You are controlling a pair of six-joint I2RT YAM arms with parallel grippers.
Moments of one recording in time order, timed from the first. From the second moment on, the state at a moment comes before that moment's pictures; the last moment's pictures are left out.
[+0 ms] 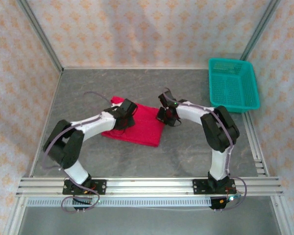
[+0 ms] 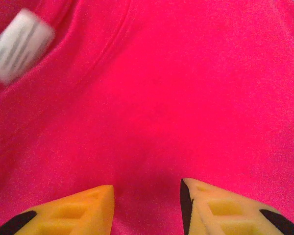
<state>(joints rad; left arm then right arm) -0.53 1.70 1.06 -0.53 -0.23 -0.88 0.55 1.87 1.15 -0.46 -0.11 0.94</state>
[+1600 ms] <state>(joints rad) -0.47 1.87 1.33 -0.62 -0.08 -0.67 0.94 1.50 0.78 -0.39 0.02 1.09</state>
